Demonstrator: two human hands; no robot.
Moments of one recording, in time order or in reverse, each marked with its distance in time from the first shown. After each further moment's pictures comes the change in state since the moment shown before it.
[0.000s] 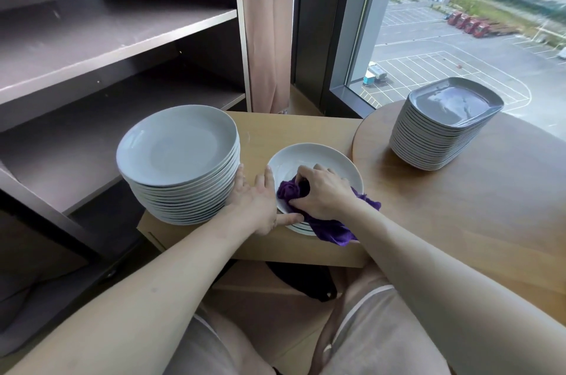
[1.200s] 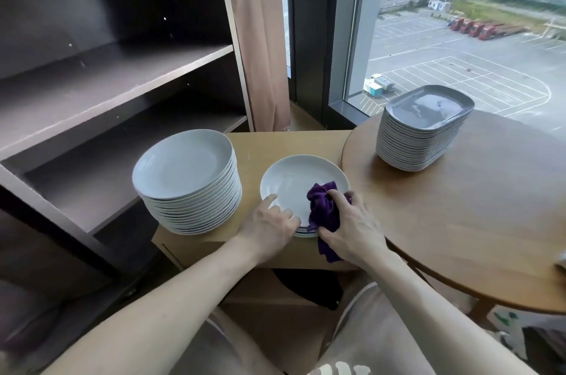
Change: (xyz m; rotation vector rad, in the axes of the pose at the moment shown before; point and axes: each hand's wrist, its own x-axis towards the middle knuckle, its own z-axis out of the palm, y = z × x) left_hand -0.046 0.029 0.012 0.418 0.581 0.467; right_hand -0.099 0.035 0.006 0.161 0.205 0.183
